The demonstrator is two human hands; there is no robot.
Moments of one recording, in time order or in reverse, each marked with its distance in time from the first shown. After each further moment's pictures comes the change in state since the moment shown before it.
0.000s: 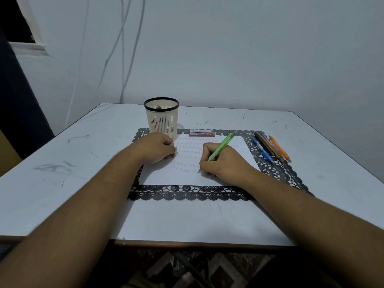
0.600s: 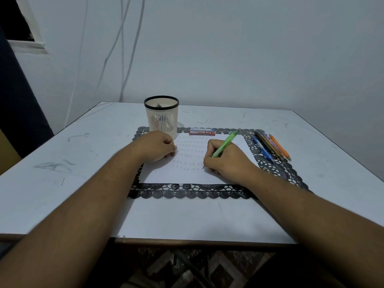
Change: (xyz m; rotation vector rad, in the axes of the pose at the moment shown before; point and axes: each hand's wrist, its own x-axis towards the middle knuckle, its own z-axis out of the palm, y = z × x) left_hand -0.001 0.000 -0.001 0.011 0.005 0.010; right_hand -0.003 -0.002 -0.004 -0.081 0.105 -0.005
